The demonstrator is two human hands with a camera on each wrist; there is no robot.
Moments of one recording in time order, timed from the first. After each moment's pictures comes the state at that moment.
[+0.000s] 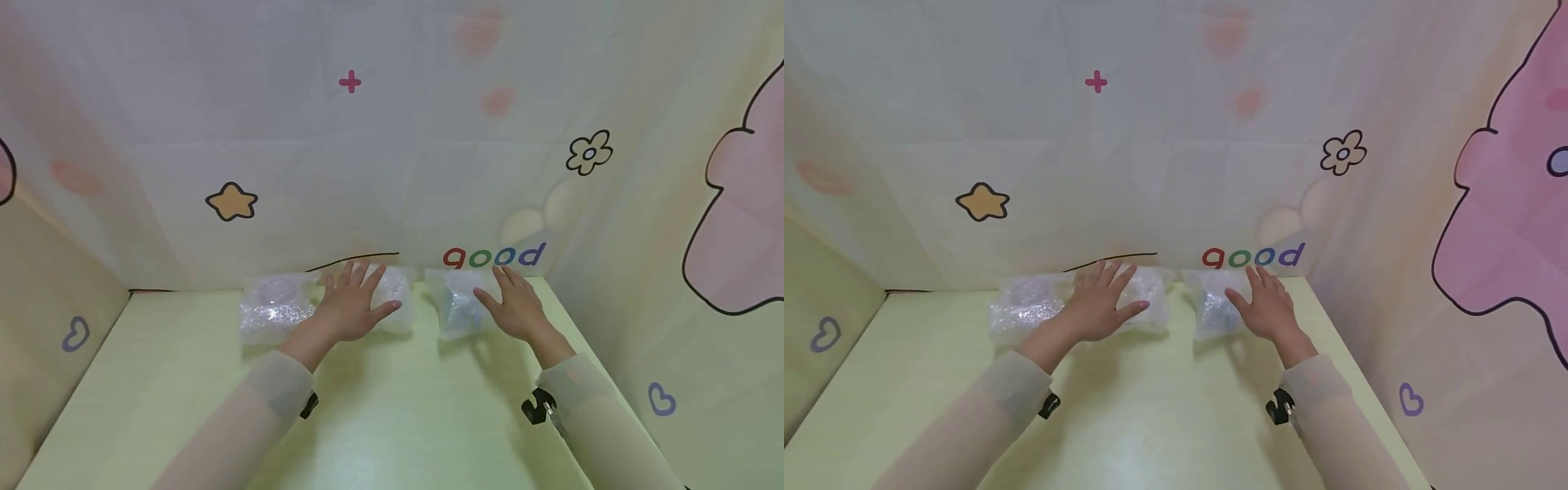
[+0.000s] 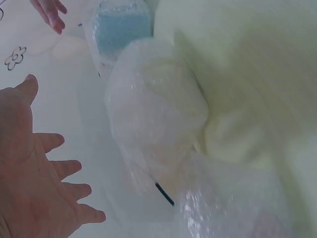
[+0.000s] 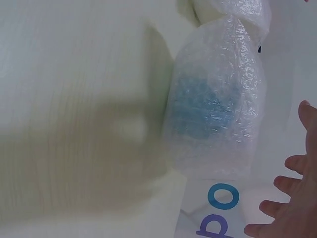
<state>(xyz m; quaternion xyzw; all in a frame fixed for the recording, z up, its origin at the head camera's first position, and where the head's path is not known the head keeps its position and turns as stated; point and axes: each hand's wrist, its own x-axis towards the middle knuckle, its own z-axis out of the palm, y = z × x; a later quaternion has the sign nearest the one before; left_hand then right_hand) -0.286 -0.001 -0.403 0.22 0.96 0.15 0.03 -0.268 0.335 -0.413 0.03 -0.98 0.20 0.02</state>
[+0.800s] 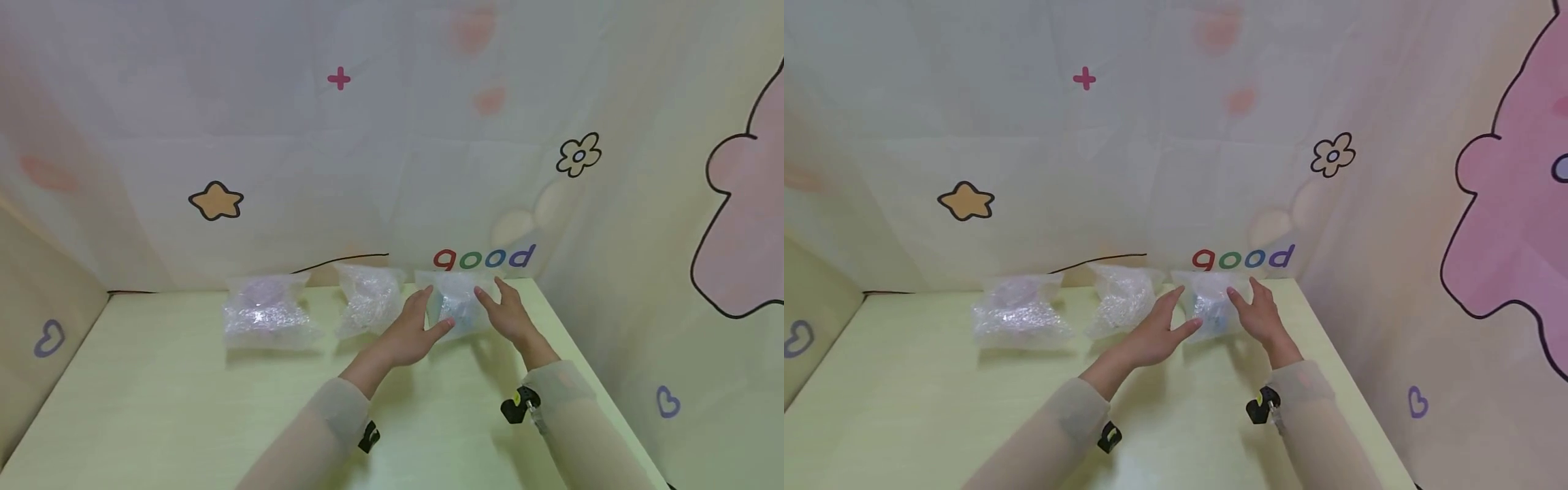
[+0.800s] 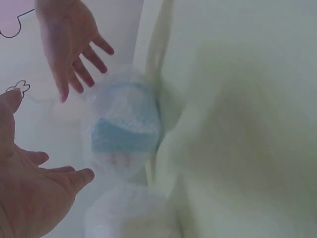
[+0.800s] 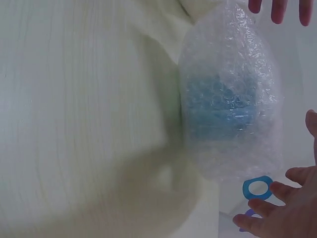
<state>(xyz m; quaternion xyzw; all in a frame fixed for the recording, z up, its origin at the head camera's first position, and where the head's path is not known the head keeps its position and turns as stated) -0.263 0.102 -0.441 0.25 0.85 0.45 0.12 -0.280 0.348 -0.438 -0.09 -0.91 0.41 -0.03</state>
